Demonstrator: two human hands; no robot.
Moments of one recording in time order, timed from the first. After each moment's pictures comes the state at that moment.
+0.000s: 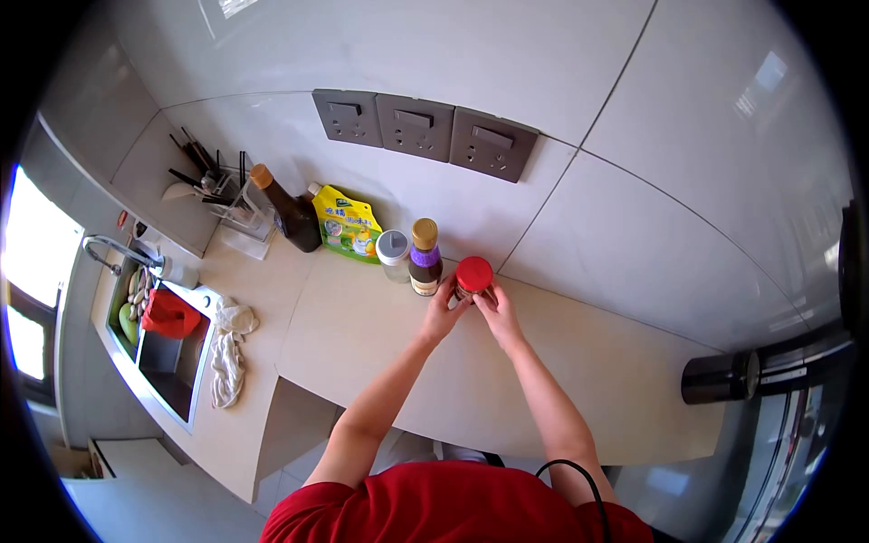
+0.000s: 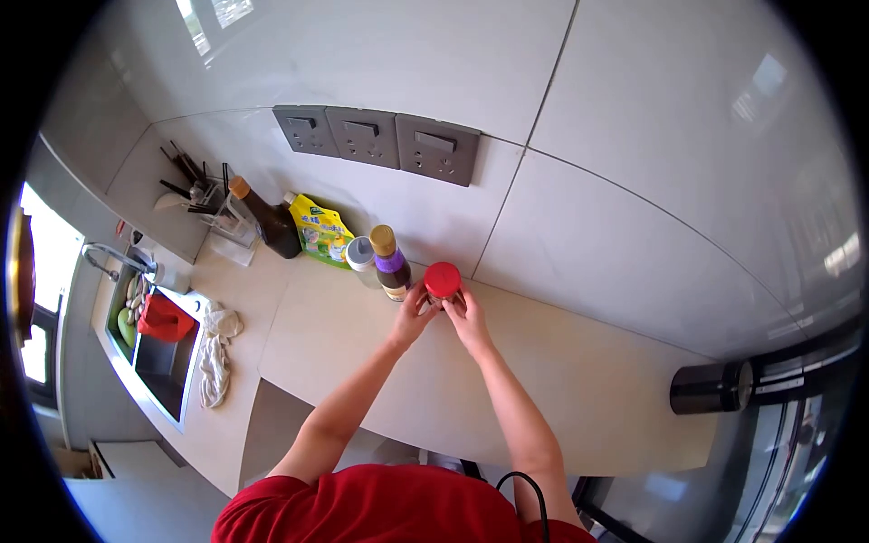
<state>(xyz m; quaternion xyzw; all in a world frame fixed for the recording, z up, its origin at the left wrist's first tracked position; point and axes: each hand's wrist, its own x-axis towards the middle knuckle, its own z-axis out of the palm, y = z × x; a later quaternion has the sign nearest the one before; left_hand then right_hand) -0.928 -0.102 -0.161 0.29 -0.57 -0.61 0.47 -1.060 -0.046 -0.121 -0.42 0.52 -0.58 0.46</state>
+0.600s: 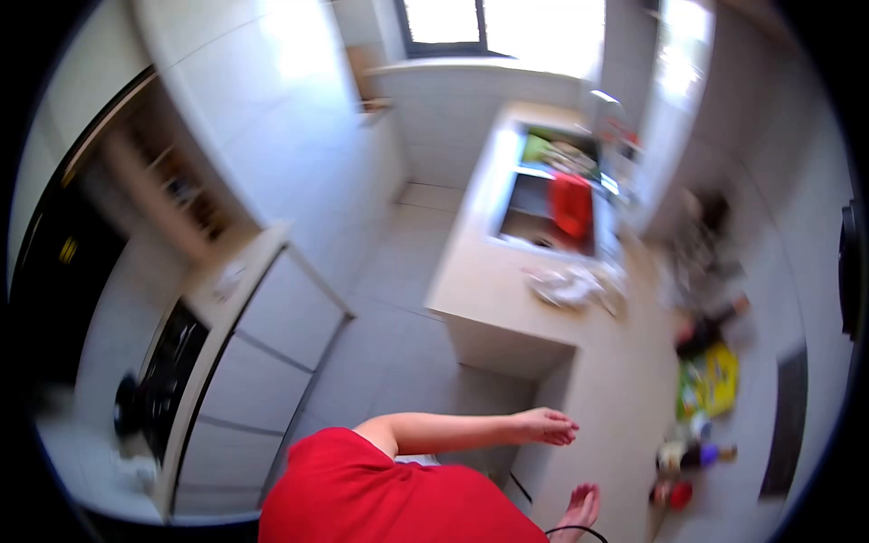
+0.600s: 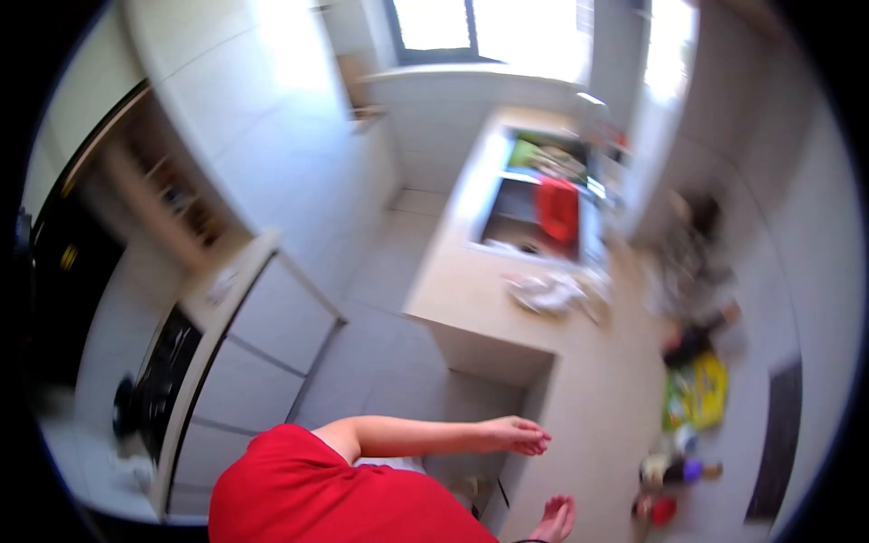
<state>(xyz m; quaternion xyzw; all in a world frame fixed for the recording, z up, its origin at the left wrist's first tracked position) -0.720 0.219 -0.096 0.35 -0.17 -0.73 0.56 -1.007 0.167 -0.151 -0.33 0.44 -0.43 0.72</state>
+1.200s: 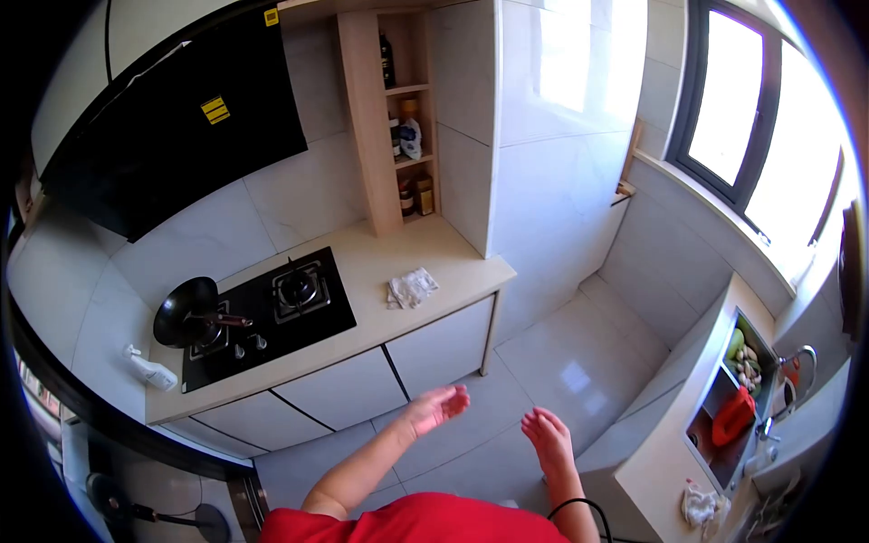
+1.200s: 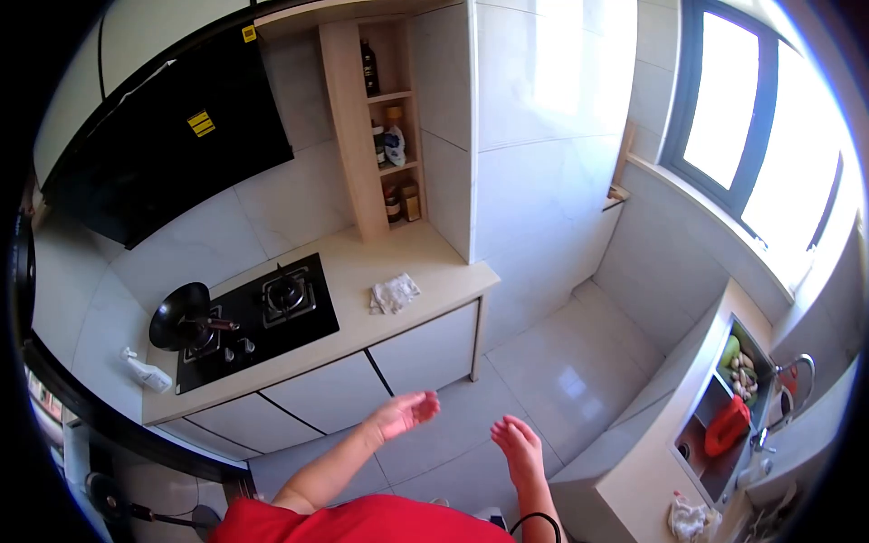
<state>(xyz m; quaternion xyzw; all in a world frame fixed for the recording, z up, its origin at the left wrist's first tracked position) -0.413 0.865 -0.110 0.30 0.15 -0.17 0.93 -0.396 0.580 -0.072 -0.49 0.08 0.21 0.84</state>
